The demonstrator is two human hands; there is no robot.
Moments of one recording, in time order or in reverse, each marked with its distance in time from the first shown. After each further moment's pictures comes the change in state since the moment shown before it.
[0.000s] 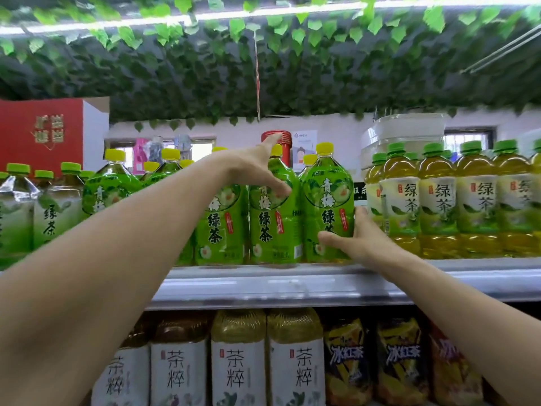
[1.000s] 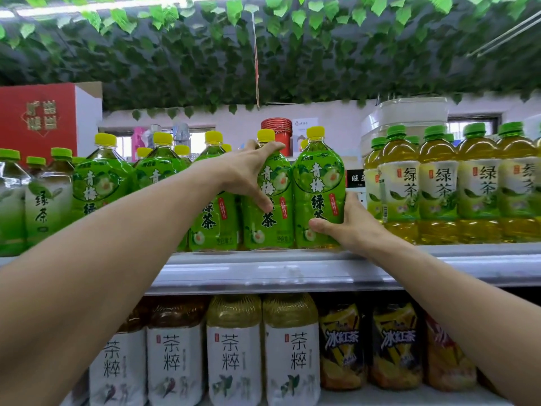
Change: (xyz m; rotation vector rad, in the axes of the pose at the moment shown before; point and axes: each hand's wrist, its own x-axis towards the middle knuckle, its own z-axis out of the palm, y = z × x) left_hand 0.008 -0.025 0.027 0.289 0.012 0.057; right_hand 0.005 0.000 0.009 -0.022 -0.010 -0.025
